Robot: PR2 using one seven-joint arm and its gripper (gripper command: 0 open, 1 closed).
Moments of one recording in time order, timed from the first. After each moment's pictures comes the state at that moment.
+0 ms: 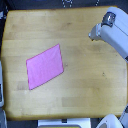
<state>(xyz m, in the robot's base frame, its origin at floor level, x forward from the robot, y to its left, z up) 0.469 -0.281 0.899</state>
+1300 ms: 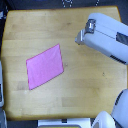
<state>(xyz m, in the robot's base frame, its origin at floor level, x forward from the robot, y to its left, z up) 0.459 -0.179 0.868</state>
